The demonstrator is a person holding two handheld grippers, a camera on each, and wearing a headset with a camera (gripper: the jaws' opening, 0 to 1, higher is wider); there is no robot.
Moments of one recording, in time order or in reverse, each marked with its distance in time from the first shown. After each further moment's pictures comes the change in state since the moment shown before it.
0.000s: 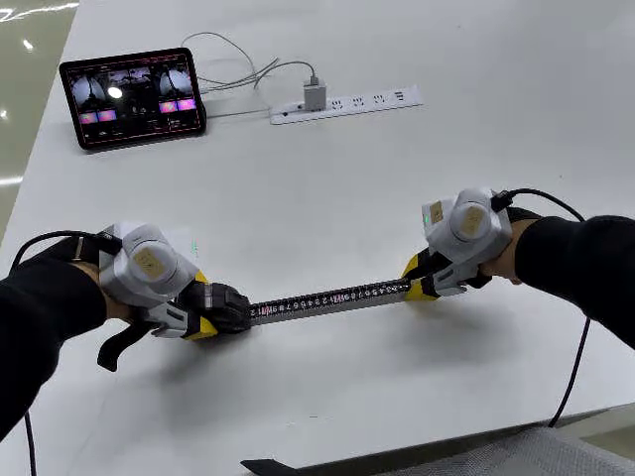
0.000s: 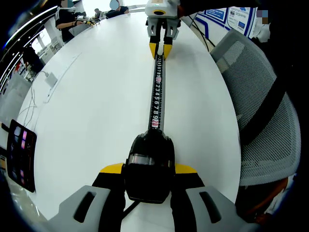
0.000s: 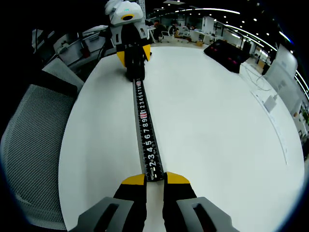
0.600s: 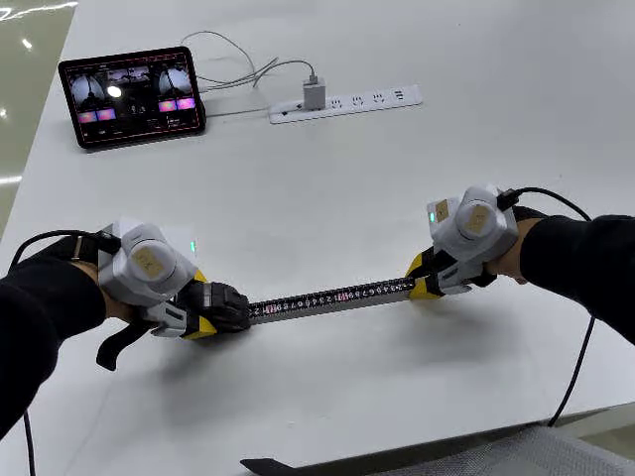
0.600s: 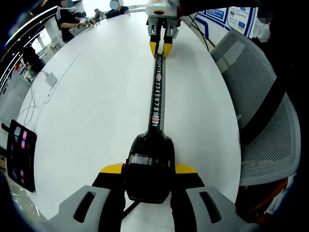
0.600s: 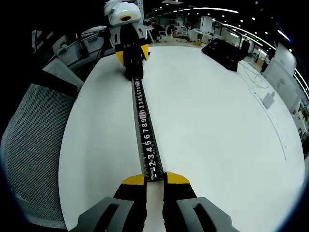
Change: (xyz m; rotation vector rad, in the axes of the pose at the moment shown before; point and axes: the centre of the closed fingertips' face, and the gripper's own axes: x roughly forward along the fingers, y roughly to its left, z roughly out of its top) left arm 0.000 0.001 0.000 -0.001 -0.001 0.001; right arm -0.005 -0.002 -0.006 0.014 0.000 -0.004
